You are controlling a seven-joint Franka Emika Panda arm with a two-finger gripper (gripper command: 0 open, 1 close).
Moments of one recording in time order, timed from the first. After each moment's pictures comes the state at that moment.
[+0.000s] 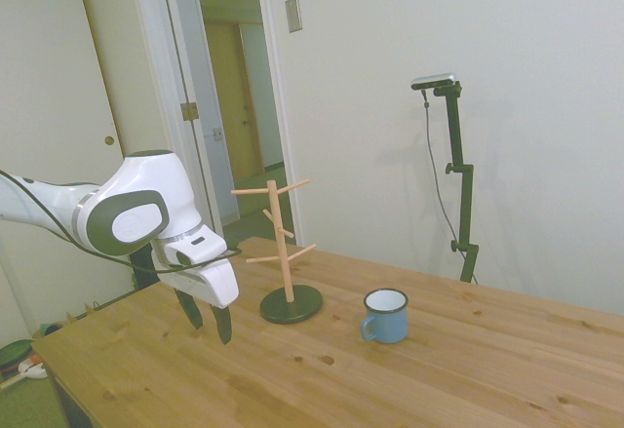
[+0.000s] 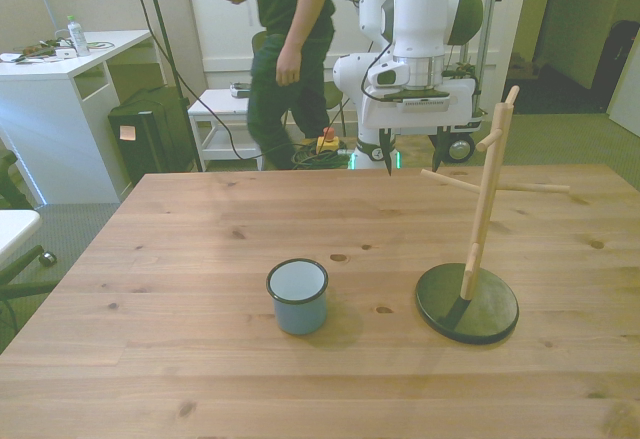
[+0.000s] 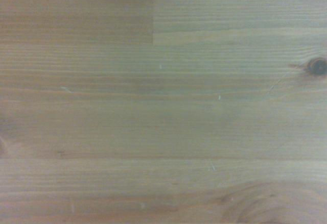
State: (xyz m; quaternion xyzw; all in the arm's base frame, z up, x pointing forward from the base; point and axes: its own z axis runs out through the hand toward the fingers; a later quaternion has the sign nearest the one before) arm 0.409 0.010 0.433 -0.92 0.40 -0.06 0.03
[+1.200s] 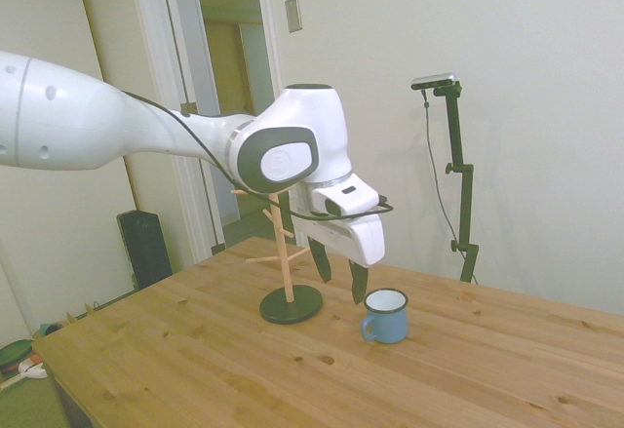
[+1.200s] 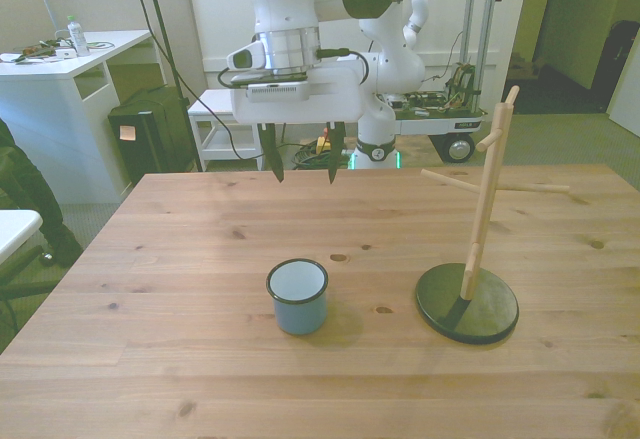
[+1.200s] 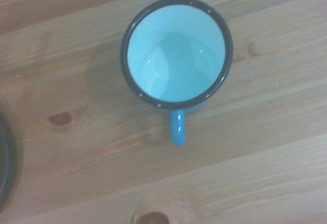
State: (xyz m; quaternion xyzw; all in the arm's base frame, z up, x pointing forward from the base) arm 0.549 -0.214 0.504 -0.85 0.53 -0.06 0.06
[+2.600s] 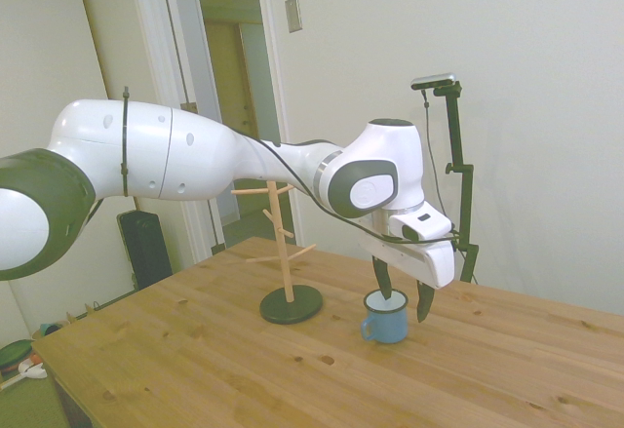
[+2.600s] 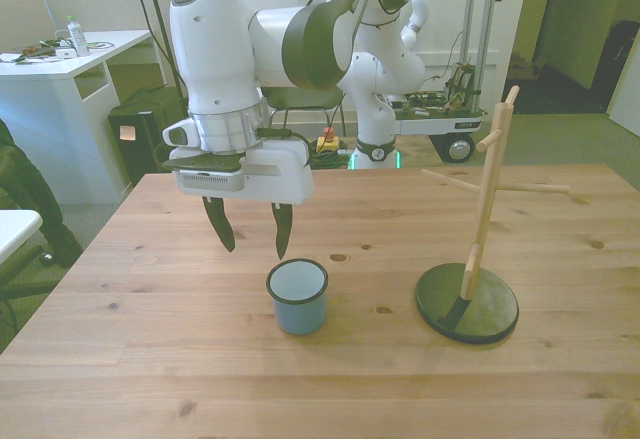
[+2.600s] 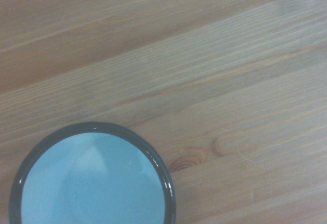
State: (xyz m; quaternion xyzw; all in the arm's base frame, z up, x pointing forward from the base) arm 0.637 -0.273 0.441 -0.84 0.54 -0.04 0.05
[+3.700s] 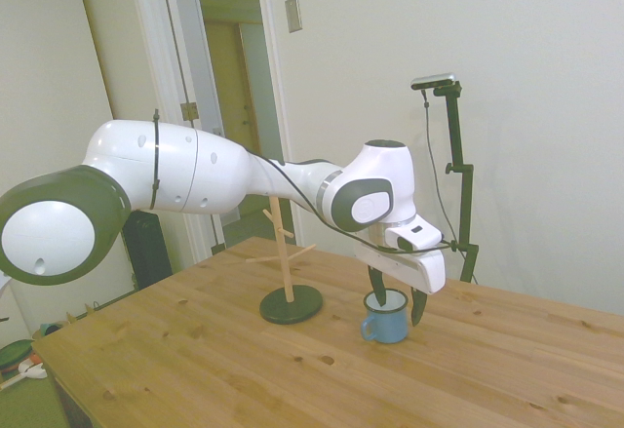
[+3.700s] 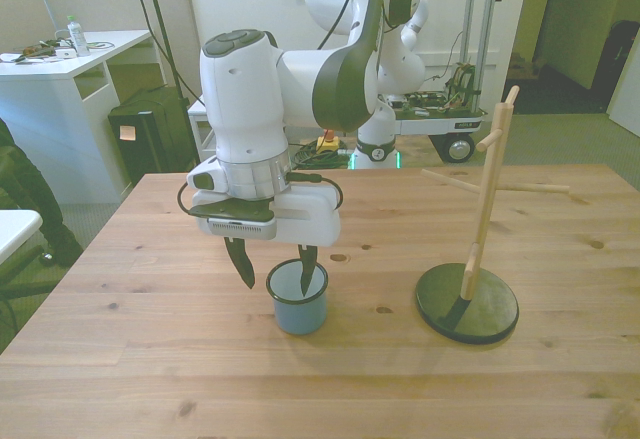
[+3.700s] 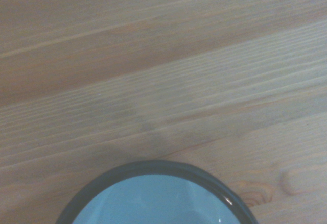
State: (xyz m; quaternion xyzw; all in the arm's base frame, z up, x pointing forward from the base) arm 0.671 -0.244 0.401 -0.86 0.51 -0.04 0.04
